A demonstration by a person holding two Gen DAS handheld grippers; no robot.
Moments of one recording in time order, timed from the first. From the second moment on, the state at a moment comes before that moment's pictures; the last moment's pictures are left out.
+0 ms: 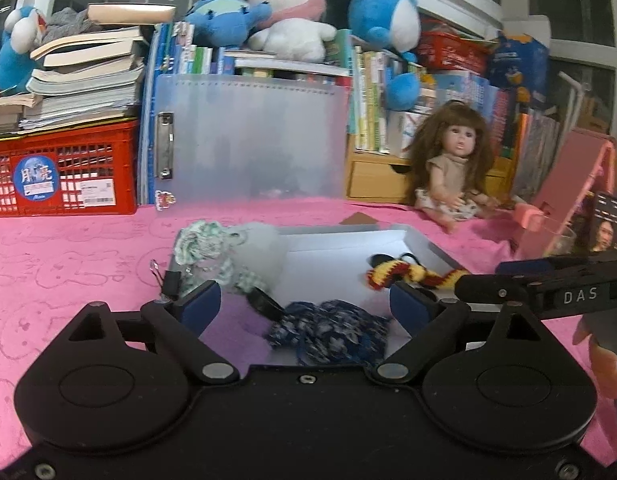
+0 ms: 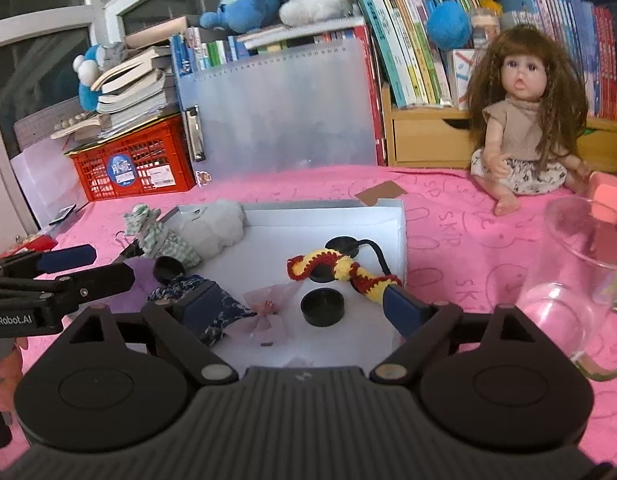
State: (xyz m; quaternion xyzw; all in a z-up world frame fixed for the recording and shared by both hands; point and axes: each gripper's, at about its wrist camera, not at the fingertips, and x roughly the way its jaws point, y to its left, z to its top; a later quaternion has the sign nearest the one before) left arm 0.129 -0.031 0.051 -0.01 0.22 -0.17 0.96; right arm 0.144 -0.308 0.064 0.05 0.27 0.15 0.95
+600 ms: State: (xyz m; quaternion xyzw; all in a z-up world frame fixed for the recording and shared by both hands) left arm 0.078 -0.063 0.038 0.01 0.23 -0.25 0.94; right arm 0.066 -0.311 0.056 -0.04 0.22 0.14 0.97
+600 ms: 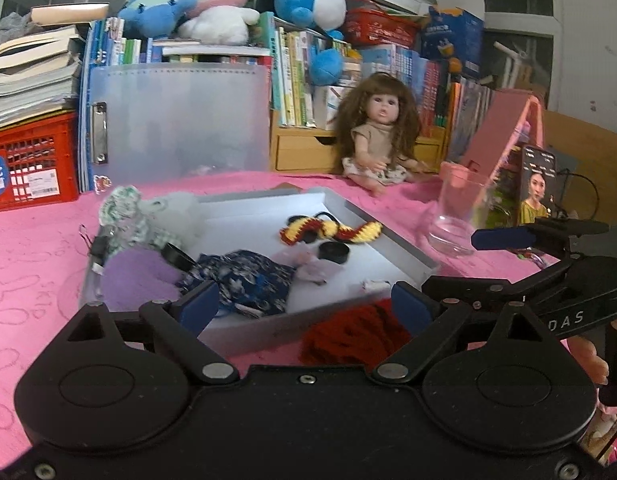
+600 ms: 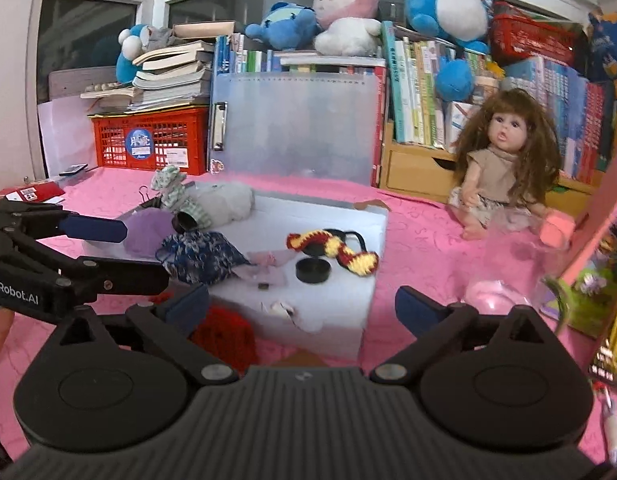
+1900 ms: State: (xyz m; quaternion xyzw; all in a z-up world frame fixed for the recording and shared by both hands) left arm 0.078 -0.081 0.004 -0.01 0.28 -0.28 0.92; right arm 0.061 -0.324 0.018 -0.08 0.29 0.14 0.94
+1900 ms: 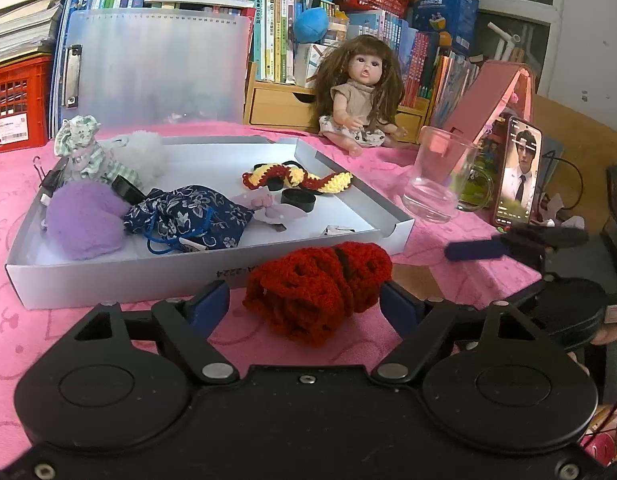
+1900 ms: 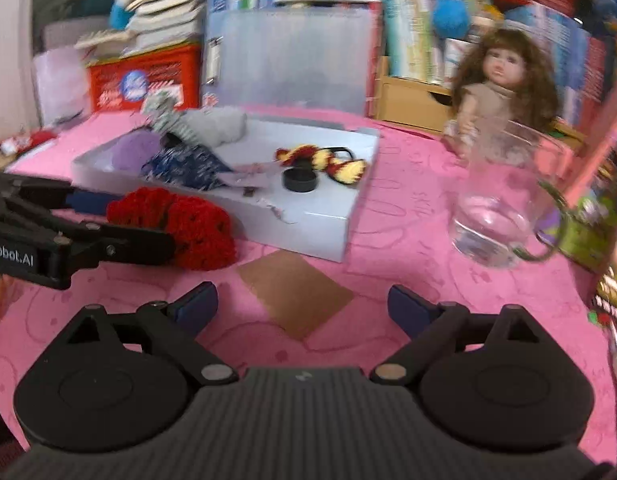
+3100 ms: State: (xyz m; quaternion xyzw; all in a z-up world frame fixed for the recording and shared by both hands) left arm 0.066 -0.080 0.023 -0.02 0.27 -0.27 0.92; right arm 0.057 -0.326 0.029 -0.02 0.28 0.20 0.94
